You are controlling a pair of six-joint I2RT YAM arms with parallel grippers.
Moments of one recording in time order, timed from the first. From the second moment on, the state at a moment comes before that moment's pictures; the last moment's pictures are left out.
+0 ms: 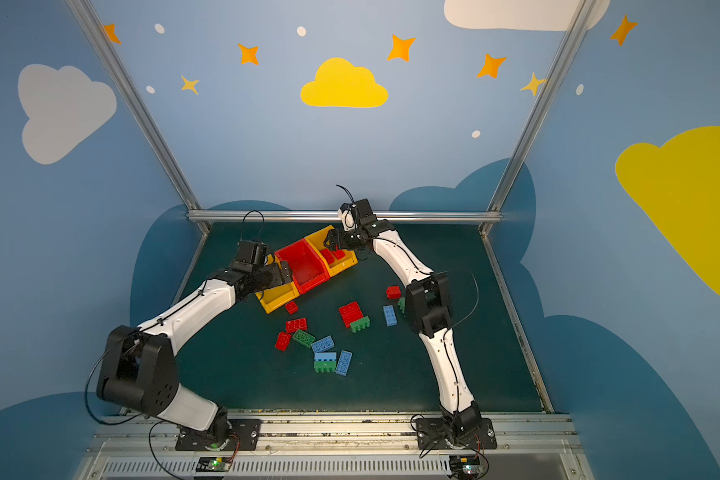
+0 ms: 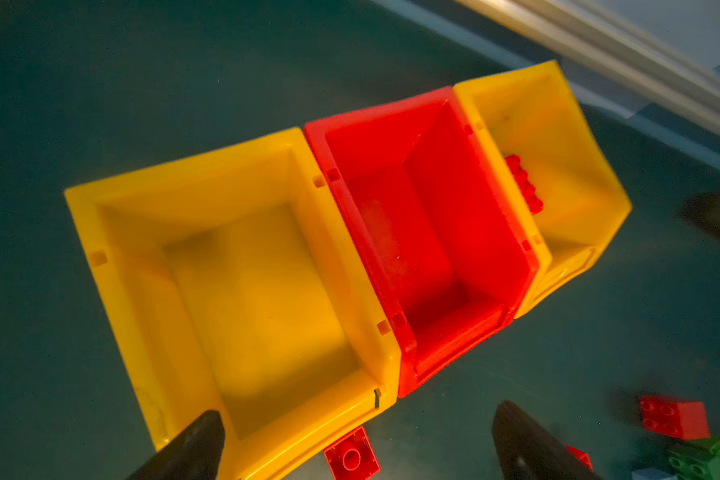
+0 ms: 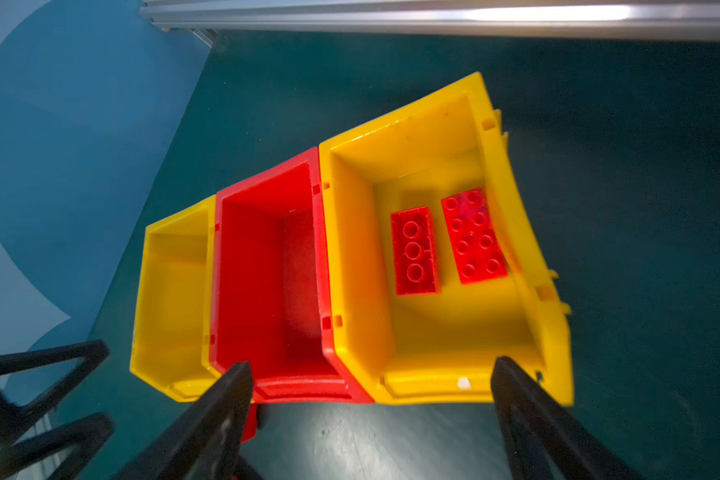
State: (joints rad) left arm -0.25 1.57 1.11 -0.40 -0.07 -0.52; right arm 0.53 2.33 2.24 -0.70 -0.35 0.28
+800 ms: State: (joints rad) left arm -0.27 1.88 1.32 -0.47 -0.11 -0.54; right arm 0.43 2.13 1.74 -0.98 0.00 0.26
